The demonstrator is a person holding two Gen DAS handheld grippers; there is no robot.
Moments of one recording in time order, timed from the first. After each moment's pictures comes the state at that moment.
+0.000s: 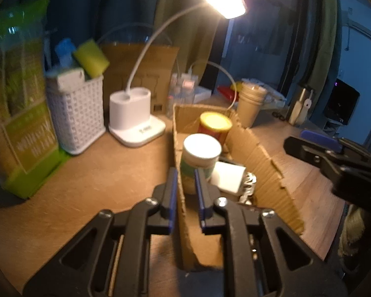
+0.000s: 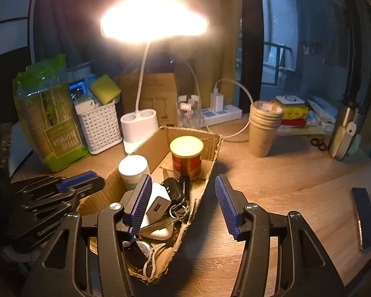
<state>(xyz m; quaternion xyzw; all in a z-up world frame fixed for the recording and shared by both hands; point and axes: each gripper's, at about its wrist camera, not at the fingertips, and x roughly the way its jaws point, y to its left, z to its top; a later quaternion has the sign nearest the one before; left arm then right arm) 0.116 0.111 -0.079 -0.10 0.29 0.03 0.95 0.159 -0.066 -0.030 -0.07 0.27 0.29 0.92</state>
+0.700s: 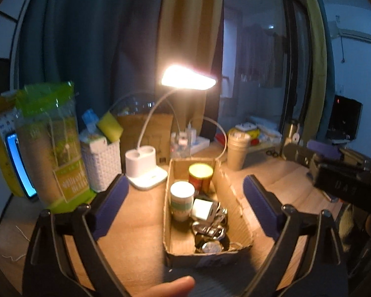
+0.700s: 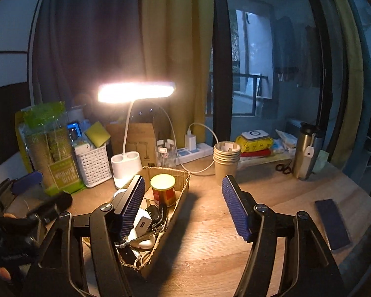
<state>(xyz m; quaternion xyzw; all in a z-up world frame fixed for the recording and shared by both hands) 0.041 0.058 -0.001 -0.05 0.16 0.08 0.98 0.113 -0.128 0.025 -0.03 0.17 0.25 0.95</state>
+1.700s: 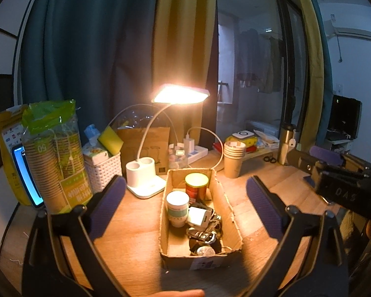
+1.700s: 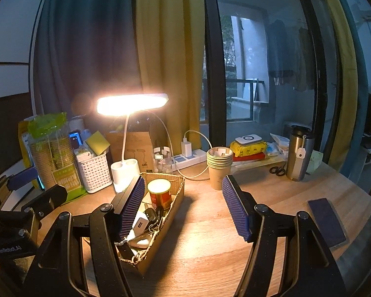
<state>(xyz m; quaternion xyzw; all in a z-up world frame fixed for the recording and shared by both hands) 0.030 0.040 0.013 -0.03 0.15 0.09 0.98 0.102 -0.146 0.028 -0.02 0.16 0.25 0.96</state>
